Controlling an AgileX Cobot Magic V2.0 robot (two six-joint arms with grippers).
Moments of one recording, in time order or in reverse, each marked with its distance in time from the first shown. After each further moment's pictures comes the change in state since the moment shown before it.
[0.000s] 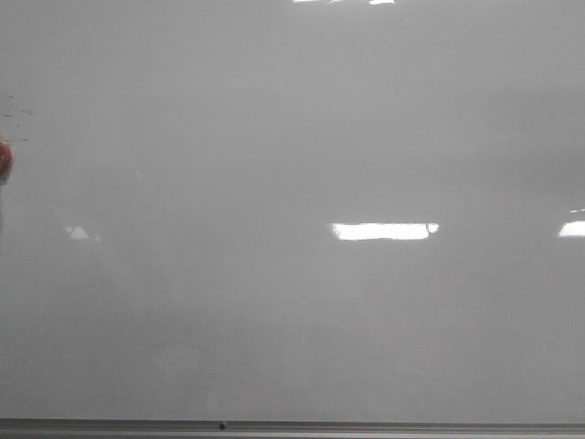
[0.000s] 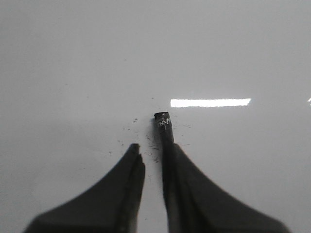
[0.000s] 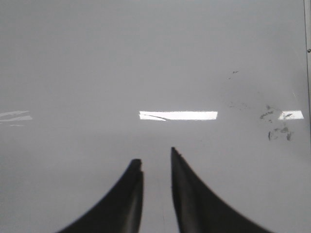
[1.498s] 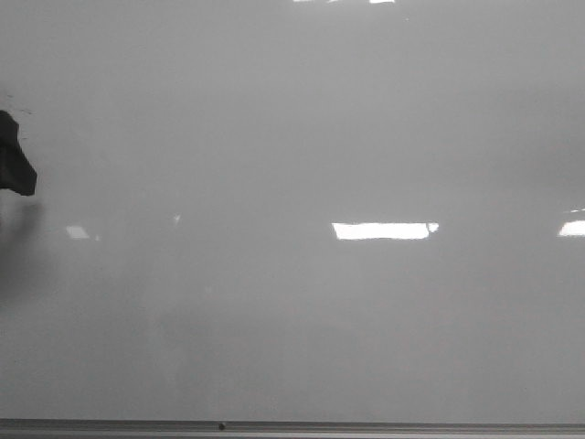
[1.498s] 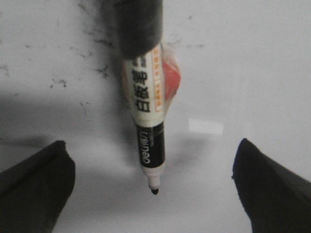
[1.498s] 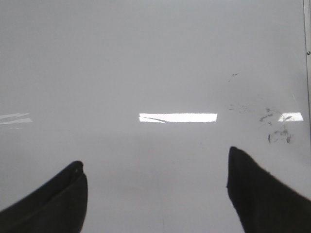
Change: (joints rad) left arm -0.090 0.998 -0.281 -0.237 -0.108 0.000; right arm 0.000 0.000 0.000 0.000 -0.010 0.000
